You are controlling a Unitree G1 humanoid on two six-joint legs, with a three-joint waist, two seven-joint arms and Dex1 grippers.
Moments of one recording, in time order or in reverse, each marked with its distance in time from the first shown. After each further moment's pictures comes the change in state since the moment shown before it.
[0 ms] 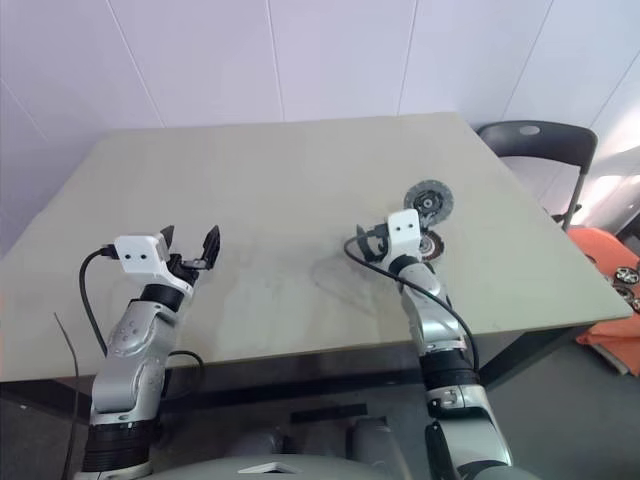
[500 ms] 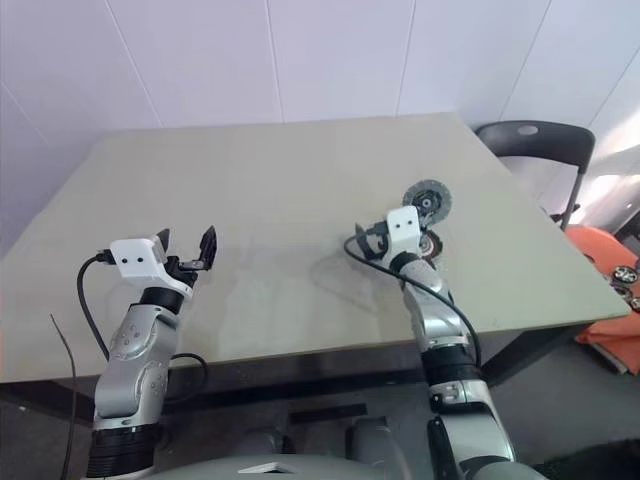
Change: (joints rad) left arm 0.001 -0.045 0.009 -0.007 0.001 -0.011 0.041; right arm -0.055 -0.024 -0.001 0.031 0.000 -0.002 0.039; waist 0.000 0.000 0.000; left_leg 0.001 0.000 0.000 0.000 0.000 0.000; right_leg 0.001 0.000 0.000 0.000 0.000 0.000
